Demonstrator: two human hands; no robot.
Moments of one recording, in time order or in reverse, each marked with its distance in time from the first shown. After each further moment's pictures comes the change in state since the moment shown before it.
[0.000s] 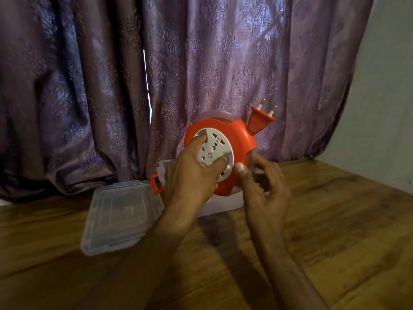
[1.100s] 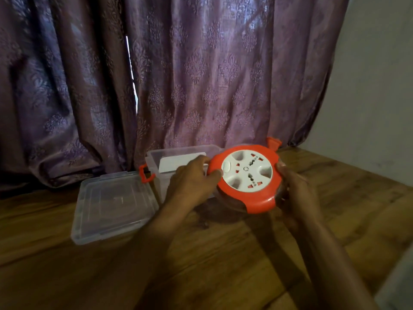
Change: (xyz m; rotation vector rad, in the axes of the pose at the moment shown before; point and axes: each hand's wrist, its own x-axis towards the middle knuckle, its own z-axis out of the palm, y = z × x) left_hand -0.012 -0.023 0.018 0.292 -0.301 -0.035; right_hand 0.025 0.019 -0.083 0.108 0.079 0.728
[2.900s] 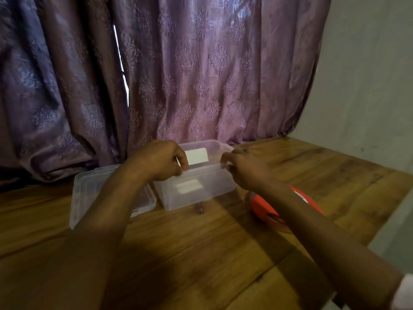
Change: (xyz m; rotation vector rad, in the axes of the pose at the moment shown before) left_hand 0.011 -0.007 -0.068 0.528 -0.284 0.169; right_hand 0.027 0.007 0.043 -1.569 -0.485 -0.742
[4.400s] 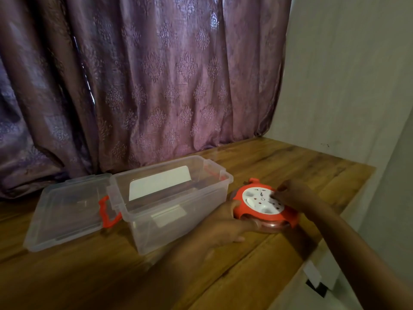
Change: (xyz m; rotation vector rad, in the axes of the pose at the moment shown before) left_hand -0.046 0.148 0.121 -1.011 -0.428 -0.021; right_hand -0.108 0.136 -0.010 0.333 -0.174 0.776
